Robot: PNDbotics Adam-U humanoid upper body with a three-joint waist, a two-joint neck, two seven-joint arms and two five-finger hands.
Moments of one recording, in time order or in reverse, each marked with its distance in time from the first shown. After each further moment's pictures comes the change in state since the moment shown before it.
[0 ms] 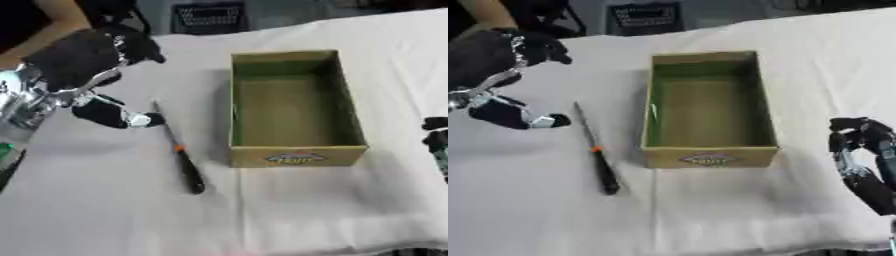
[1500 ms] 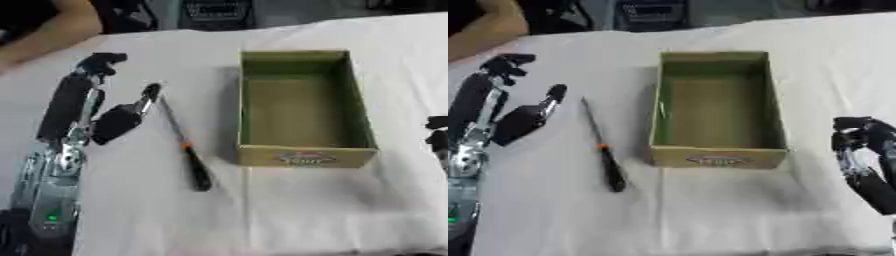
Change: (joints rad) left arm 0.320 -0.635 0.341 -0.104 -0.072 0.403 0.209; right arm 0.000 0.011 -0.010 0.000 0.000 0.003 -0.012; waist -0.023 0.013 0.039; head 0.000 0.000
